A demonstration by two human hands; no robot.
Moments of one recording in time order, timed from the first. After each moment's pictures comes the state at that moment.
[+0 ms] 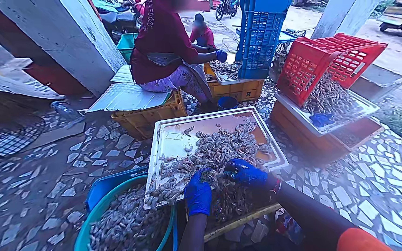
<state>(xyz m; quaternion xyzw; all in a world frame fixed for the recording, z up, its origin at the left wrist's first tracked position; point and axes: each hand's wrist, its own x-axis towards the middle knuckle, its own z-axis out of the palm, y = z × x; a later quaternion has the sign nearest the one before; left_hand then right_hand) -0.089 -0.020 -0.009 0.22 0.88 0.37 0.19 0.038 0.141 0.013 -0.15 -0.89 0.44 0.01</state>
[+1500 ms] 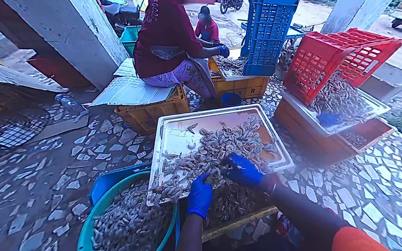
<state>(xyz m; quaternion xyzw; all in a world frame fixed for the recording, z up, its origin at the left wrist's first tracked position) -0.105 -0.028 -0.019 0.20 0.84 0.37 0.34 0.006 0.135 -0.011 -0.22 -0.93 0.30 -0.01</state>
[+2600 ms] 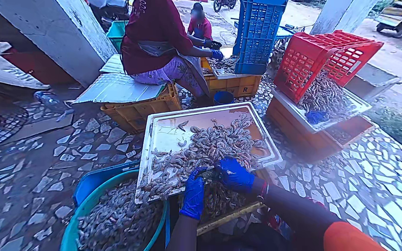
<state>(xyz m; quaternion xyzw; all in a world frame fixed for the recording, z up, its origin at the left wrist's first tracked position) -0.075 -0.028 -0.013 0.16 0.68 0.63 0.34 0.029 0.106 0.008 -0.14 -0.96 0.26 0.00</state>
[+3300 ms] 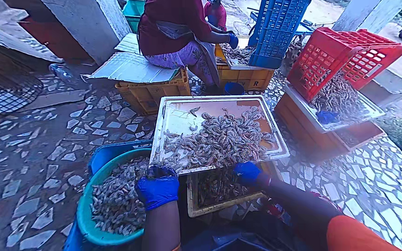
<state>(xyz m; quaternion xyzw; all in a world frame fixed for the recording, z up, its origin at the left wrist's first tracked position) -0.136 -0.096 0.004 -0.23 0.39 0.88 0.16 0.050 0.100 -0.044 -0.22 -0.91 0.21 -0.29</state>
